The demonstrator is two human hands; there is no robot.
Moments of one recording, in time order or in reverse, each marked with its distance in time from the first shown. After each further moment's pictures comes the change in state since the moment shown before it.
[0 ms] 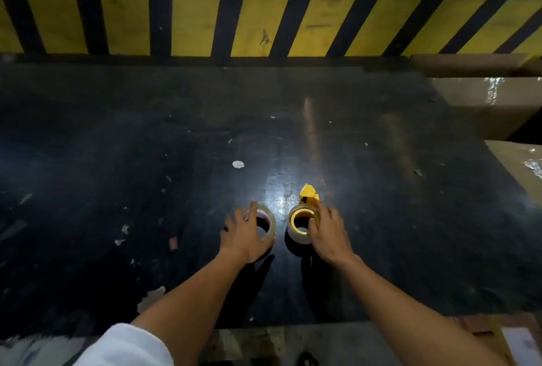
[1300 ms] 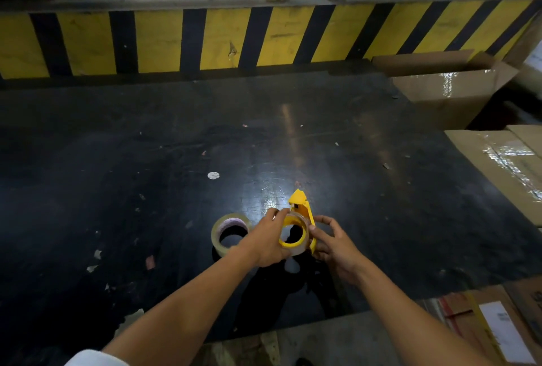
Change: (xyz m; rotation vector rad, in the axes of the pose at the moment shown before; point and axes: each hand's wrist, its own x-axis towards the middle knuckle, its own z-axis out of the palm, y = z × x) left_hand 0.001 0.073 0.006 -0.054 -0.094 0.533; right_hand -0.033 0.042 -0.046 1.052 -0.235 0.296
